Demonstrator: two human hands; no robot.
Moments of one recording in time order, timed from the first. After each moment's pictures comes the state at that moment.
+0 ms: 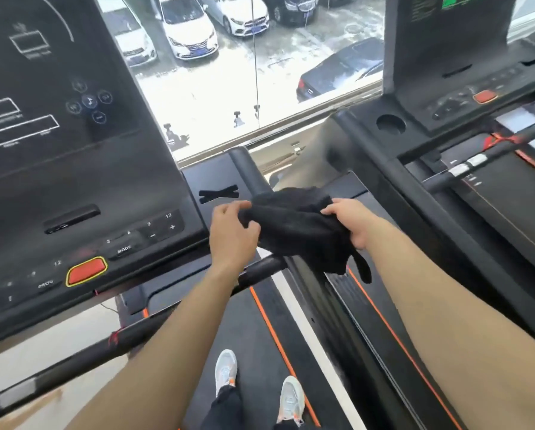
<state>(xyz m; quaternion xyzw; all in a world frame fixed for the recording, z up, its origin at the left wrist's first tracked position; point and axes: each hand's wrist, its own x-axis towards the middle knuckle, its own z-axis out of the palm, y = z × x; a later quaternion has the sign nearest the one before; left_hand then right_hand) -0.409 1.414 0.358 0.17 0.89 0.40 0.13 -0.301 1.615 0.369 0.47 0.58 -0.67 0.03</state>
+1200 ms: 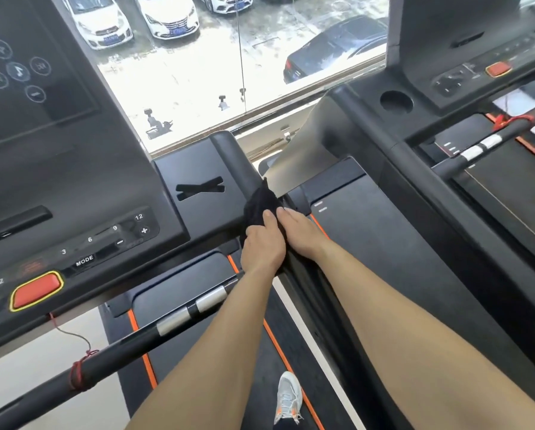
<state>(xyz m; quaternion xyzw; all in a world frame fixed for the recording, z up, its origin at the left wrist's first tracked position) -0.390 1.484 0.303 0.02 0.88 0.33 0.35 -0.350 1.567 0.294 0.36 0.78 -0.50 0.07</state>
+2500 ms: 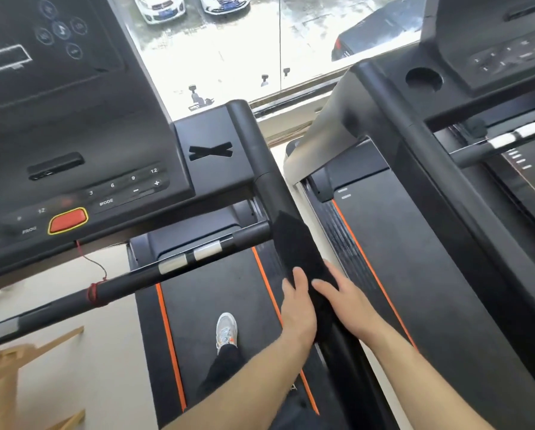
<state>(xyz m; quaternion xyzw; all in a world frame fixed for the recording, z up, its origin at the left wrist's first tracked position) -0.208 1.445 0.252 -0.21 0.69 0.55 0.41 -0.160 1.540 0.286 0.33 0.72 -0.61 0.08</state>
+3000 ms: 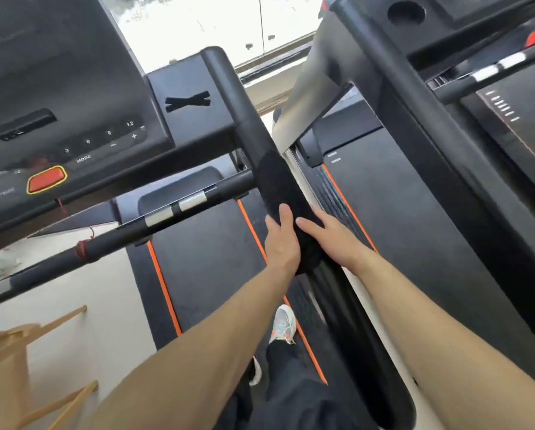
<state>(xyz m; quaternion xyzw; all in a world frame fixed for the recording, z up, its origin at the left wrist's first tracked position) -0.214 1.446 0.251 -0.12 0.76 0.53 0.36 -0.154 1.540 0.288 0.30 0.69 -0.65 0.09</state>
